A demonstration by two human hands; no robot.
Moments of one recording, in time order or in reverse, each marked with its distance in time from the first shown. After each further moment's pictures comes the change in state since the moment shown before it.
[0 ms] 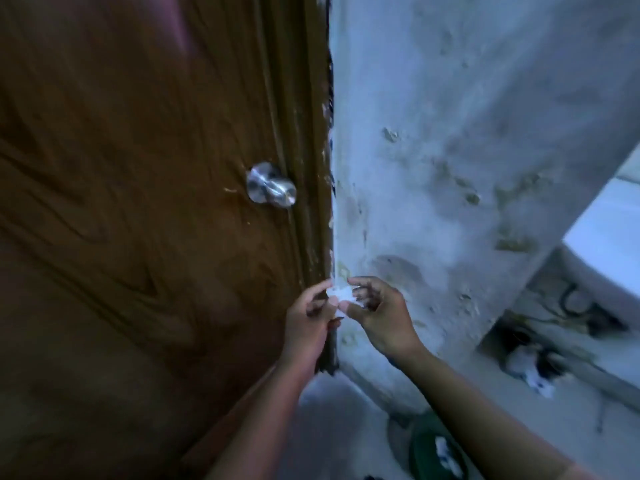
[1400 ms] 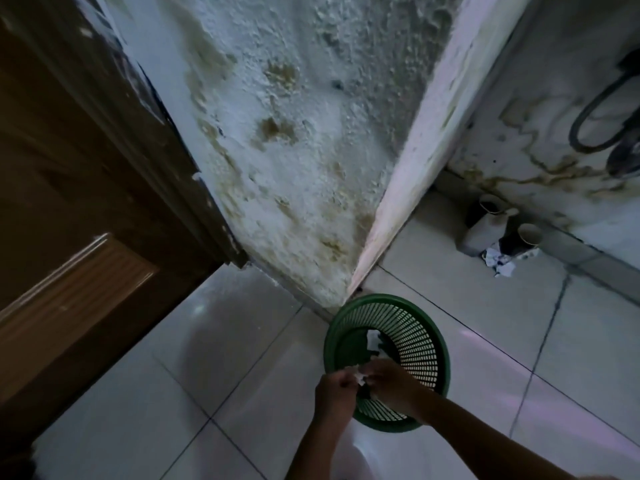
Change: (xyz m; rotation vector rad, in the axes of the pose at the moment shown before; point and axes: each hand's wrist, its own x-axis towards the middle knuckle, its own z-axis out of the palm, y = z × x) left_hand -0.053 -0.540 0.189 0.554 -0.273 -0.715; right_hand -0.118 0.548 -0.179 -0.532 -0.568 0.782
